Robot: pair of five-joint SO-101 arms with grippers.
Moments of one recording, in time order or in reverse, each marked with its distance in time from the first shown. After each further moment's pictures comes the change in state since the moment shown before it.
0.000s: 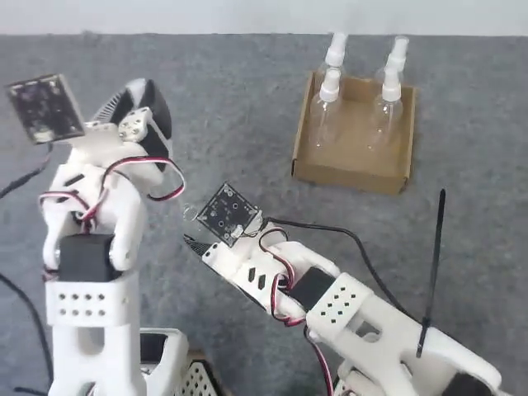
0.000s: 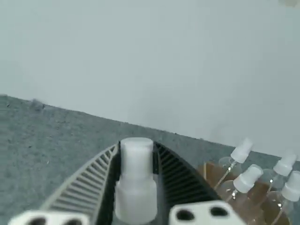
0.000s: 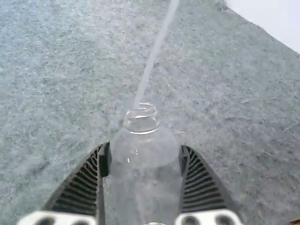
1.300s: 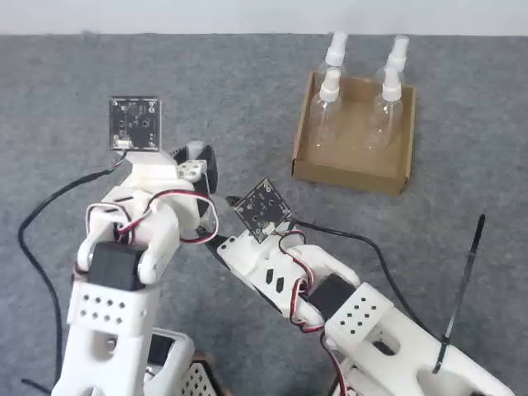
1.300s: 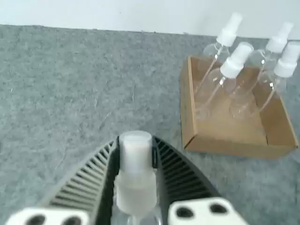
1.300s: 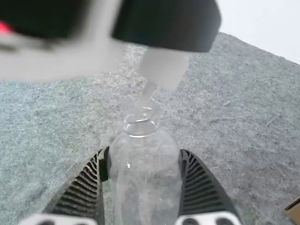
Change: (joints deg) left arm 10.2 -3.9 9.9 12.7 -6.3; right arm 3.9 -9.3 5.7 -0.5 -6.6
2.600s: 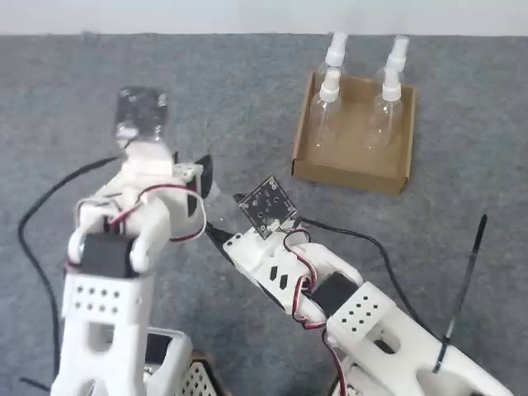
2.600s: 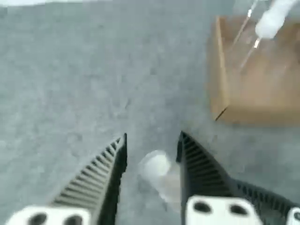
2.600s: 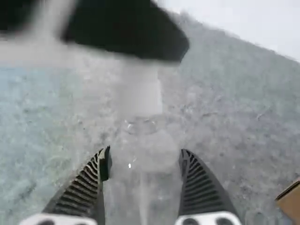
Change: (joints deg) left arm -3.9 3.0 -3.6 6.6 -7.6; right arm 1.4 -0.3 0.9 0.0 0.0
